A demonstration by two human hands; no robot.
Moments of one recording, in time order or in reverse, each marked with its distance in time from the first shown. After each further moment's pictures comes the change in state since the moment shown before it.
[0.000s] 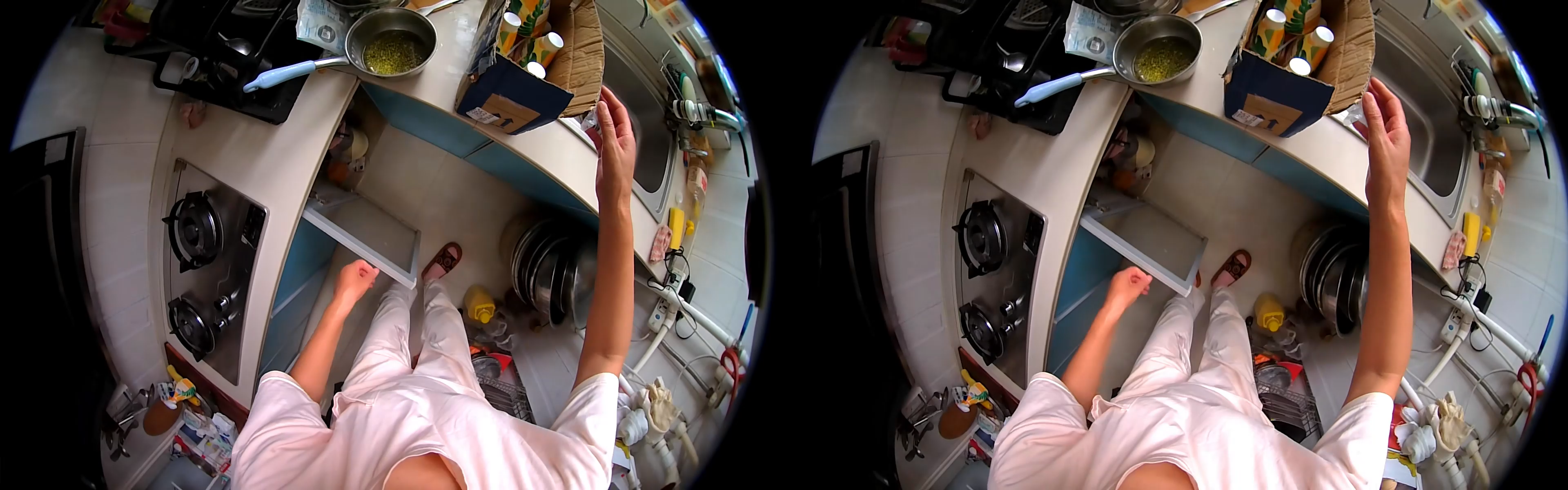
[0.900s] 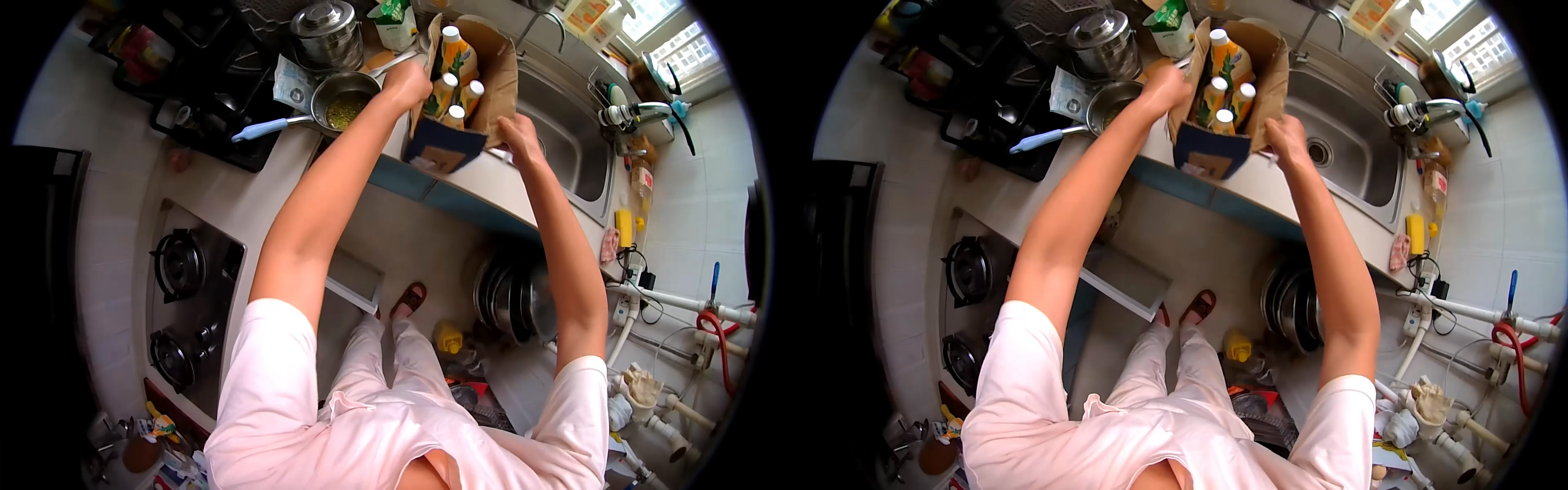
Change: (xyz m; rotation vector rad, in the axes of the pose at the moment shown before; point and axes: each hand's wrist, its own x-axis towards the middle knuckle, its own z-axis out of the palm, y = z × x) left_hand 0.137 0.486 -0.026 0.567 0.330 0.774; right_hand 0.075 0.050 -0.021 -0.073 -0.161 0.203
